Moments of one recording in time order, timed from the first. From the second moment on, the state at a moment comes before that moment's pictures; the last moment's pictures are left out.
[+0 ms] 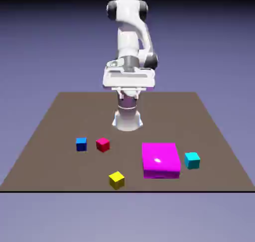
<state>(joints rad) 0.01 -0.53 0.01 -2.77 -0.02 2.99 0.73</state>
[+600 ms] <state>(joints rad) -0.01 0.13 0.09 -2.19 -0.26 2.30 0.60</state>
